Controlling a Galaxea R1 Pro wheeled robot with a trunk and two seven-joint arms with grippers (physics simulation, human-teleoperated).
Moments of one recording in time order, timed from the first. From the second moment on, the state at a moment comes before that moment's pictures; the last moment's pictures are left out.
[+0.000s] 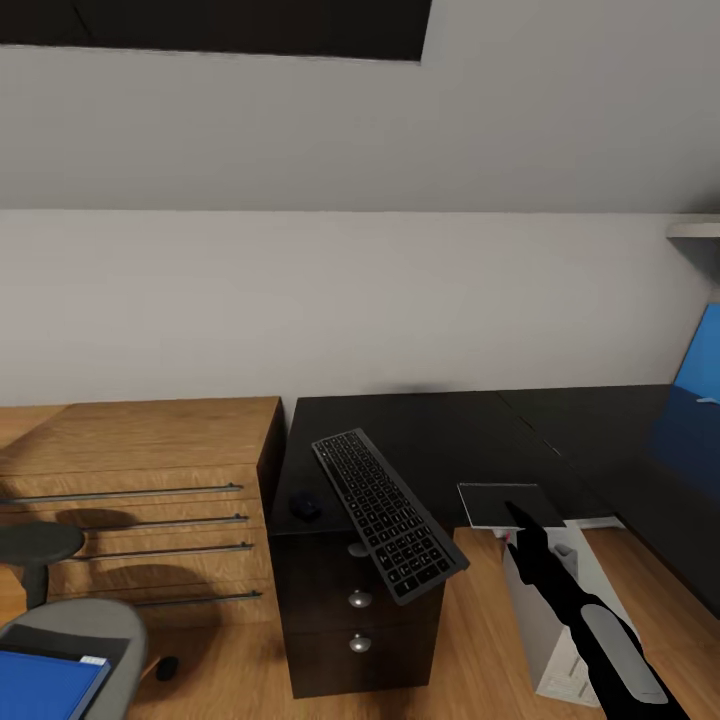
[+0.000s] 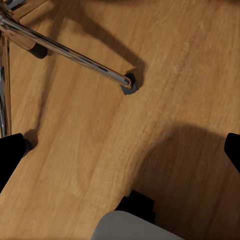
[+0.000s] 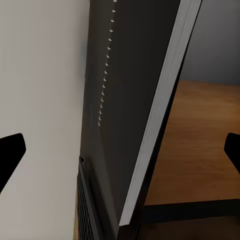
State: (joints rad) left arm 0.05 0.13 -0.58 -0.79 0.77 -0.08 0.71; right arm -0.32 -0.14 -0.12 -1.00 -1.46 0.24 0.12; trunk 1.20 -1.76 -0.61
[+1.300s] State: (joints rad) left arm 0.05 0.13 -0.58 -0.79 0.77 -0.08 0.71; right arm -0.32 -0.14 -0.12 -0.99 -1.46 0.24 0.12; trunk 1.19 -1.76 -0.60
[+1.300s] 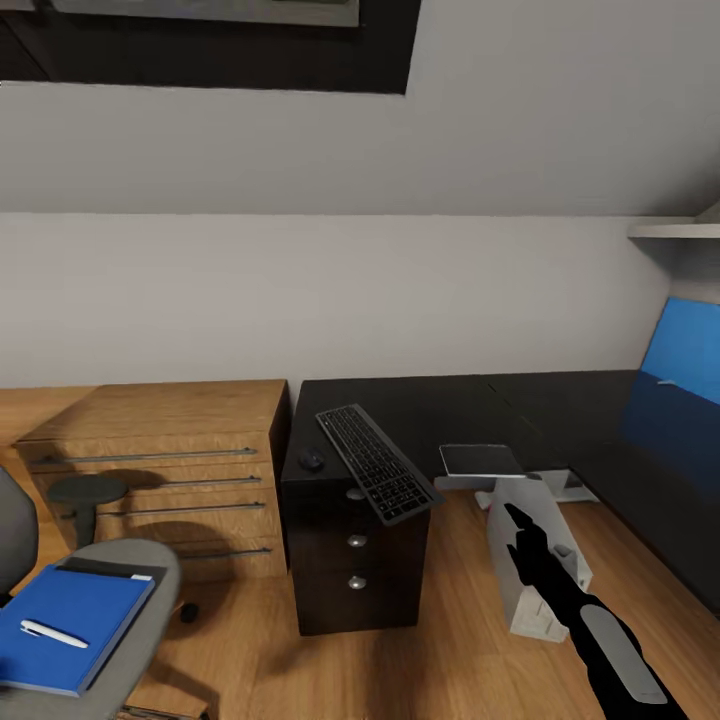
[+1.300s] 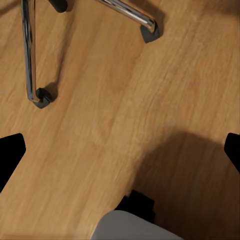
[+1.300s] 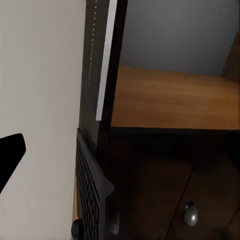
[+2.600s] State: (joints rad) left arm 0.05 0.07 -0.58 -0.61 0.77 -0.07 0.46; right arm -0.34 -0.01 0.03 -0.08 -0.41 -0.71 -0.02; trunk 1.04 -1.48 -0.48
